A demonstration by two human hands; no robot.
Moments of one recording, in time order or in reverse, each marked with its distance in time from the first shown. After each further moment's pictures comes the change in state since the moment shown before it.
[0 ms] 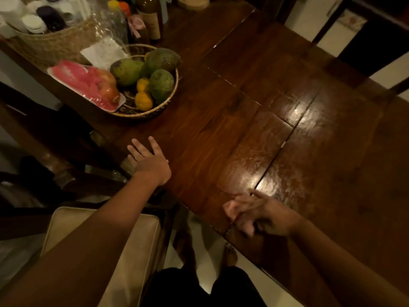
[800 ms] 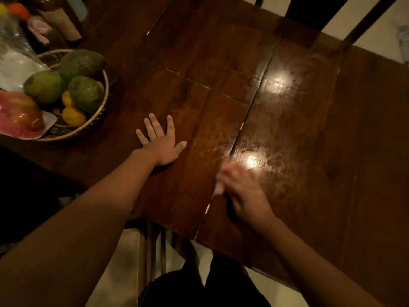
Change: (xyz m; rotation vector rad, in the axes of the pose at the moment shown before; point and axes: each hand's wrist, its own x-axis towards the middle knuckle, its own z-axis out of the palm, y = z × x) left_hand 0.013 0.148 -0.012 0.221 -0.110 0.467; right_hand -0.016 -0.014 0.007 0.009 0.525 0.539
